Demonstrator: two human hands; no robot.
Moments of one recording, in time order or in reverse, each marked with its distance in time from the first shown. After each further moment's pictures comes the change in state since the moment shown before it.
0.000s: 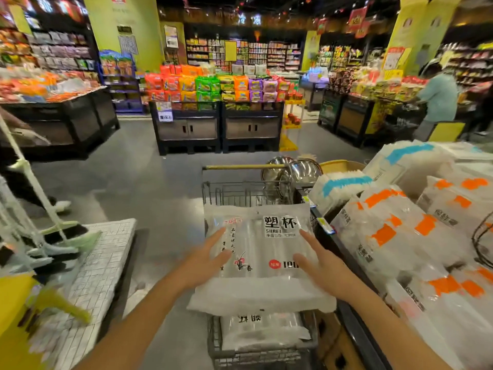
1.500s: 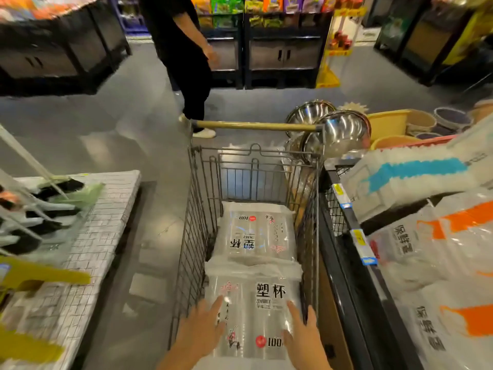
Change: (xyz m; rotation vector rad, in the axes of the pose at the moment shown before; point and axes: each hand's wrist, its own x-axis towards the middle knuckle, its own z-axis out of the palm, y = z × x) left_hand 0.202 -0.150 0.167 0.633 -0.336 -0.542; right_hand 0.209 0.177 0.168 -0.077 -0.353 0.314
